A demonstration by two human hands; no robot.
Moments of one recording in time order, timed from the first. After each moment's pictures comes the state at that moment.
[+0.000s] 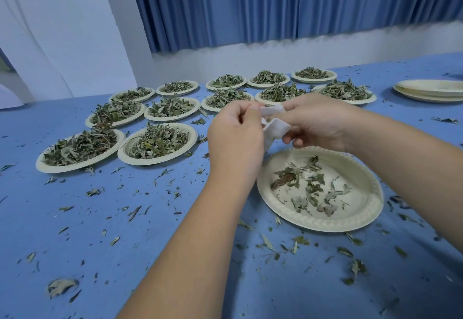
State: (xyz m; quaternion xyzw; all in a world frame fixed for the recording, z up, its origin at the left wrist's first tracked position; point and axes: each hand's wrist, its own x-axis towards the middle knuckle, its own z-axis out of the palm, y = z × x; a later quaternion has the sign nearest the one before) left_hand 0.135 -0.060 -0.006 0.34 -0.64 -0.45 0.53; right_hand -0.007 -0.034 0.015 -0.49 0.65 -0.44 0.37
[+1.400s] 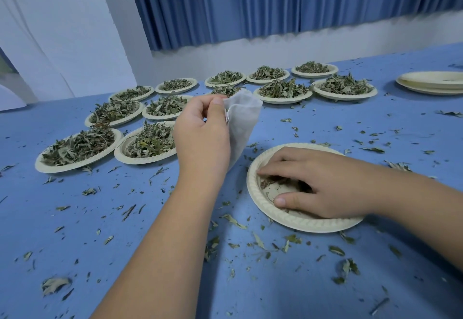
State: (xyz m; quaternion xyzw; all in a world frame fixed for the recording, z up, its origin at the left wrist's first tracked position) left_hand 0.147 -0.086 -0.016 0.34 -0.60 -0.41 0.60; right_hand -0.005 0.023 -0.033 -0.78 0.62 -0.07 0.05
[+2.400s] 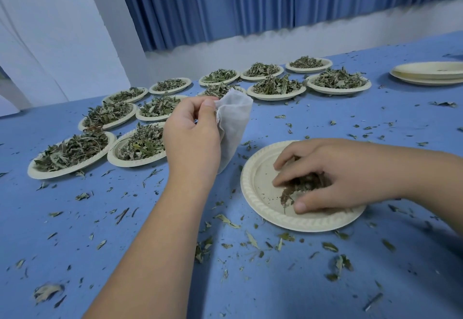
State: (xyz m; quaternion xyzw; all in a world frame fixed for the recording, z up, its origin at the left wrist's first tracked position) left_hand 0.149 -0.088 -0.020 0.34 -0.62 -0.39 0.59; right_hand -0.023 0.040 -0.015 -0.77 0.63 -0.05 0.11
